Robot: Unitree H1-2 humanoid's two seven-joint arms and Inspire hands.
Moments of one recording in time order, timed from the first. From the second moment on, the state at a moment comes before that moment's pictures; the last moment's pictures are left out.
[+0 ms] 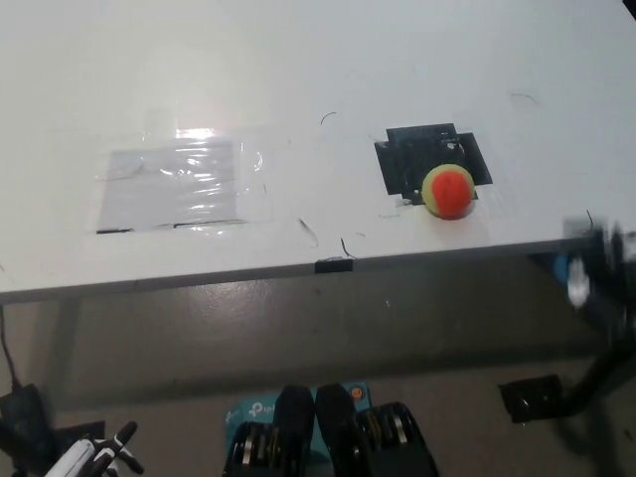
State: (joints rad) left_arm 0.05 0.47 -0.12 0.20 0.12 0.07 -0.19; right_arm -0.27 -0.26 -0.01 -0.14 -0.29 0.10 -0.05
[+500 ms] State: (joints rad) left_arm 0.05 0.47 -0.12 0.20 0.13 0.07 -0.21; right_arm -0.71 -0.25 0.17 0.01 -0.34 0.24 0.07
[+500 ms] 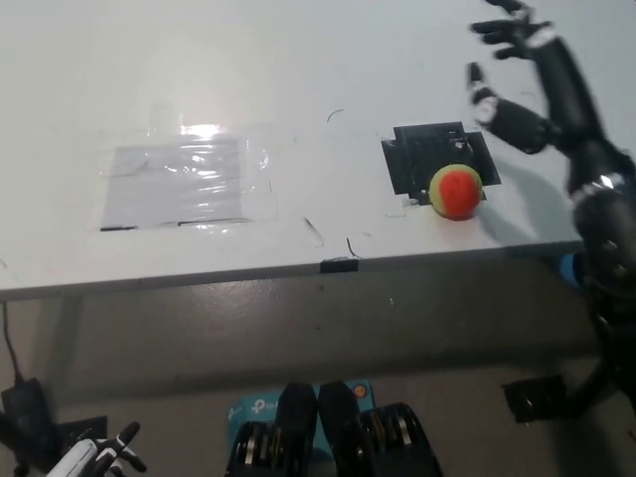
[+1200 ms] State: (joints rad) left_arm 0.04 0.47 -0.12 0.20 0.15 0.09 -0.21; right_arm -0.81 -0.25 0.46 0.36 -0.55 0.38 0.16
